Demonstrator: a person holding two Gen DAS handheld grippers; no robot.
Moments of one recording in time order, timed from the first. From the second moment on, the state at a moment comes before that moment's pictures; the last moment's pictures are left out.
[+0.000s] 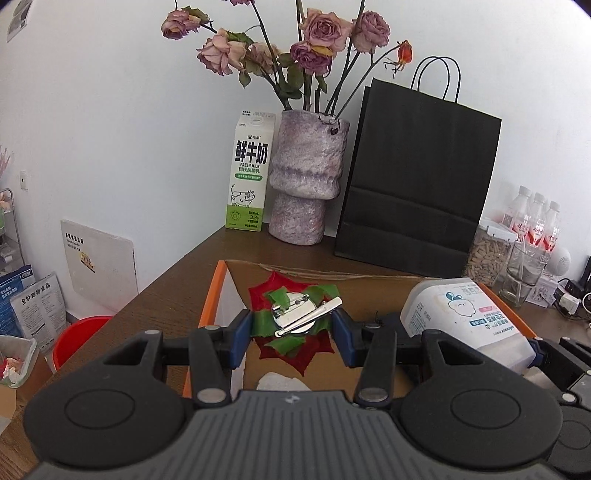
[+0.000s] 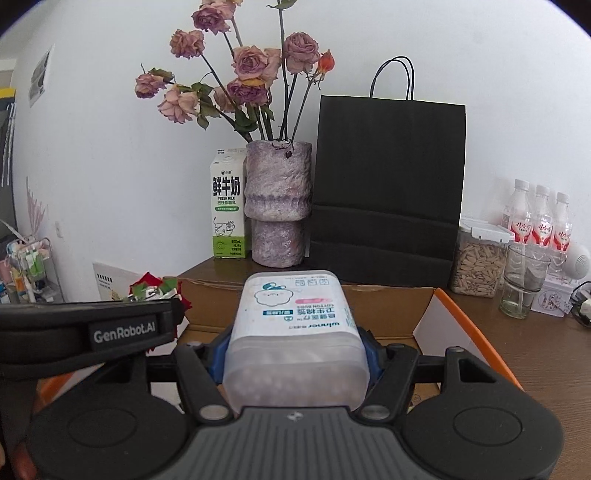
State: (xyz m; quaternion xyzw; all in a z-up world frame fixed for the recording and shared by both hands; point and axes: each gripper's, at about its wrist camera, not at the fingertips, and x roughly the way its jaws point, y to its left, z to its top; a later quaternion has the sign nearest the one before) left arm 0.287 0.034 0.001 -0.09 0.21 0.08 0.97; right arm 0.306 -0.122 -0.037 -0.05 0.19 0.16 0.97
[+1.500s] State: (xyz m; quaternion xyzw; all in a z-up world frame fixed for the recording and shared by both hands) left arm 0.257 0.050 0.005 -0.12 0.15 0.10 0.98; right arm 0.280 -0.120 -0.025 -0.07 0.13 0.16 0.98
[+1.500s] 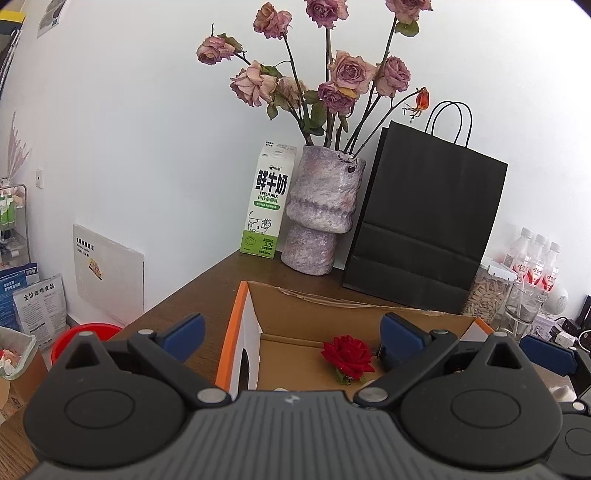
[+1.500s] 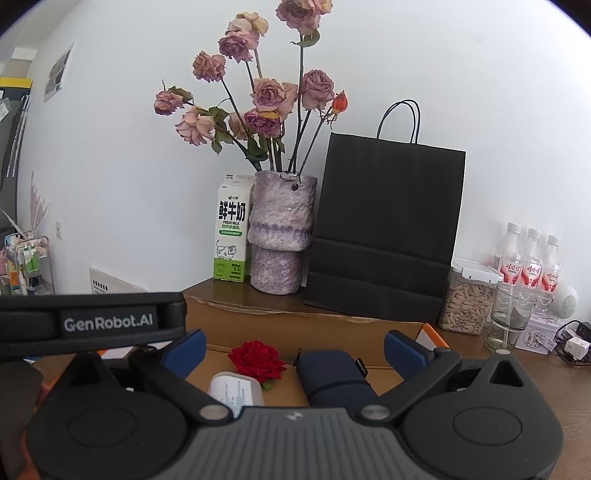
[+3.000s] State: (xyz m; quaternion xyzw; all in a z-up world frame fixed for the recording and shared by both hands) left arm 0.081 0.044 -0.019 -0.05 0.15 0.10 0.98; right arm 0.100 -0.186 -0.054 -0.07 0.18 0.15 0.97
